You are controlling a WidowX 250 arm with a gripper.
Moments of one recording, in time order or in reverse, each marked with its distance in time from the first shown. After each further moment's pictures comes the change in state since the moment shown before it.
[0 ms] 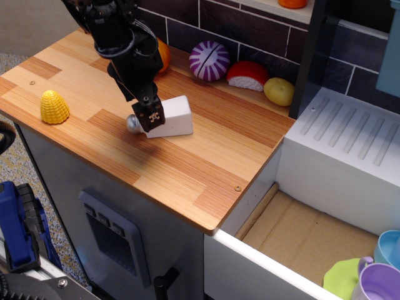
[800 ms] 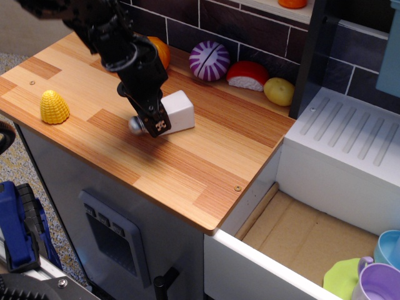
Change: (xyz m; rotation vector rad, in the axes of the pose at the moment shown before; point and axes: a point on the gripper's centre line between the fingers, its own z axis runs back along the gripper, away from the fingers) arm 0.005 -0.005 -0.015 -0.149 0.008 0.072
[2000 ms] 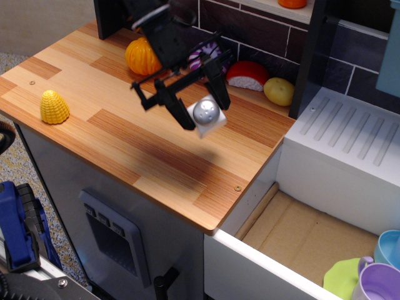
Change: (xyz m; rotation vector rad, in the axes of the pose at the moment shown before) arm 0.027 -0.076 0.040 -0.525 0.434 1.527
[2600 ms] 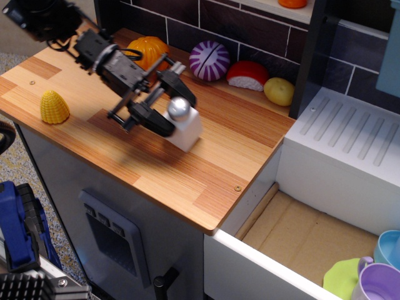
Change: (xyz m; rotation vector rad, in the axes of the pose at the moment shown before) arm 0.056 0.014 0.003 -0.227 0.355 0.262
